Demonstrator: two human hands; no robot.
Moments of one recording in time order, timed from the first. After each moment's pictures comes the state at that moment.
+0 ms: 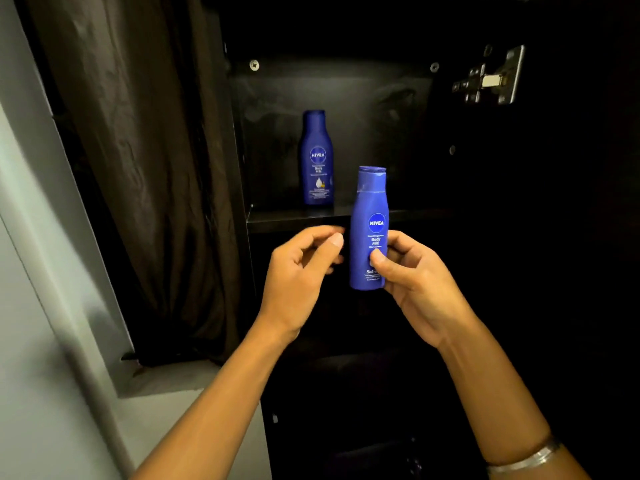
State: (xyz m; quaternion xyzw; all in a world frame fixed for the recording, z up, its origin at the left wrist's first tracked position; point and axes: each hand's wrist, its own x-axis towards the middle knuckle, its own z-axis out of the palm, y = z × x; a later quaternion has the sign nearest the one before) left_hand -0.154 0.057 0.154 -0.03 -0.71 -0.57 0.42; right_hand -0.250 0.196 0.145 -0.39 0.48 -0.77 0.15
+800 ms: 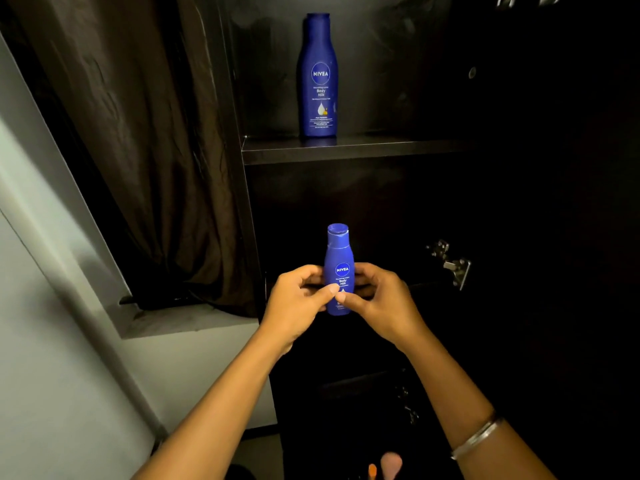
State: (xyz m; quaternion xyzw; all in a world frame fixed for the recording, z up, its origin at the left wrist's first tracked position) left_hand -0.146 0.038 0.029 0.12 -0.74 -0.62 0.24; right_hand -0.243 0.174 0.018 -0.36 0.76 -0.54 0.05
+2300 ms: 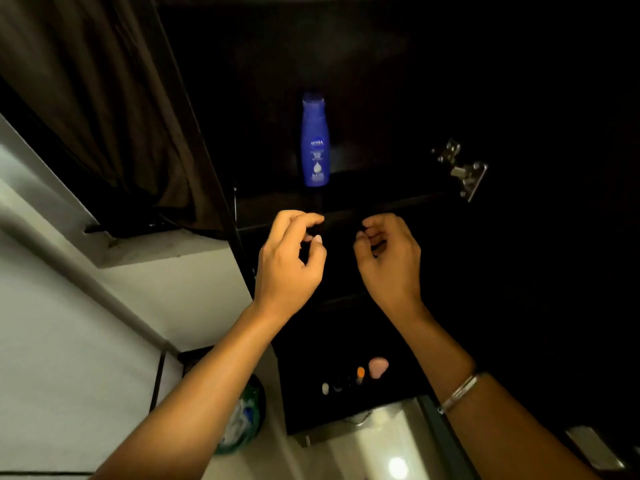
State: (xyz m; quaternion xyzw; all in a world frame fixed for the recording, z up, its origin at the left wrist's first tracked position) left_hand -0.154 0.049 -0.054 0.06 -0.85 -0.32 0.41; right_hand -0.242 0.184 -0.065 -0.23 0.80 -0.53 -0.15
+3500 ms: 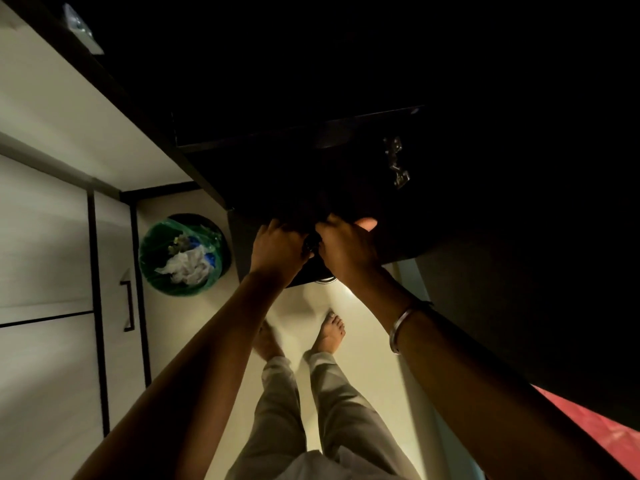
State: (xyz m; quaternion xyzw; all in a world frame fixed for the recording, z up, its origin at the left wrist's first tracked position) left_hand -0.132 0.095 -0.417 0.16 -0.98 -0.12 -0.07; right_hand -0.210 0.217 -0.382 -0.37 0.91 -0.02 0.18
